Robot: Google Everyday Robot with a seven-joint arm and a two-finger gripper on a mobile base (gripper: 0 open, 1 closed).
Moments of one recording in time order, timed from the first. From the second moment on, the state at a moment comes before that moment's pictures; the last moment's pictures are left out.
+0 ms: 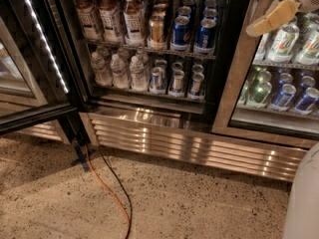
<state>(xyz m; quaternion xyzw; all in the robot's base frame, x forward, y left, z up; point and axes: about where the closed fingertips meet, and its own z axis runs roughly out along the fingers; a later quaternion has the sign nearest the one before) 0.668 -0.241 1.014 -0.54 0.71 0.14 0.44</state>
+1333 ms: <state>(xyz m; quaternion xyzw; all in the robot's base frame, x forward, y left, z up) 0.674 -0.256 1.013 -0.54 0.71 0.14 0.44</state>
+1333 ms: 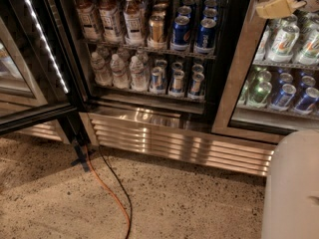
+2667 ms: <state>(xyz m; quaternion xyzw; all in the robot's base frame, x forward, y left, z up) 0.677 -0.259 1.007 -0.54 0.71 0.14 0.44</state>
